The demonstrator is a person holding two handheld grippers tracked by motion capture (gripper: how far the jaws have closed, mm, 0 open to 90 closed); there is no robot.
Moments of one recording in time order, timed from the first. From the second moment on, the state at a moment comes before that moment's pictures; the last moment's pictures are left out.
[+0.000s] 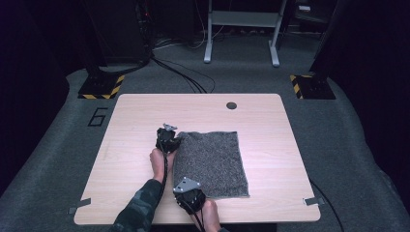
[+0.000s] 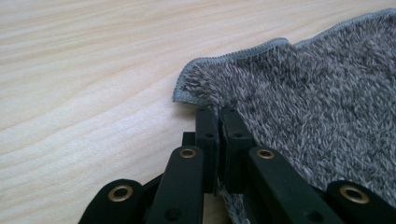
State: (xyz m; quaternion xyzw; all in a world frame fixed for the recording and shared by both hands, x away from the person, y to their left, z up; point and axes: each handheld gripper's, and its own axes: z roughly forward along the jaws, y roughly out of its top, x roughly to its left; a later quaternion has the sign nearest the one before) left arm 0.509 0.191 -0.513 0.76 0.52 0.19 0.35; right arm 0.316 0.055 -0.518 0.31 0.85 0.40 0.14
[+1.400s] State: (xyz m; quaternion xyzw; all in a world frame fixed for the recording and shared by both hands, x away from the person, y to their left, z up) left arm 0.518 0.186 -0.422 0.75 0.49 0.26 0.36; right arm 0.311 0.049 -0.455 0.32 0.77 0.51 0.21
